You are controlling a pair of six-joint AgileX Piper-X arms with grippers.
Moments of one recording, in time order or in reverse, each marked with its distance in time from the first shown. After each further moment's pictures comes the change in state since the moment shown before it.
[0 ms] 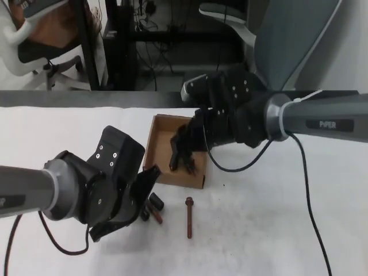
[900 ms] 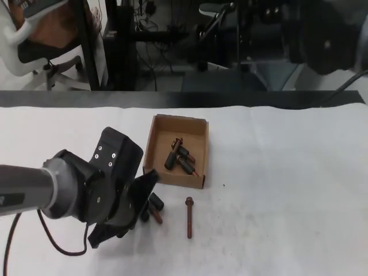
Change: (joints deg) left arm 0.8 0.1 -0.1 3.3 2.8 -1.1; right arm 0.0 -23.8 -0.6 8.8 -3.6 0.7
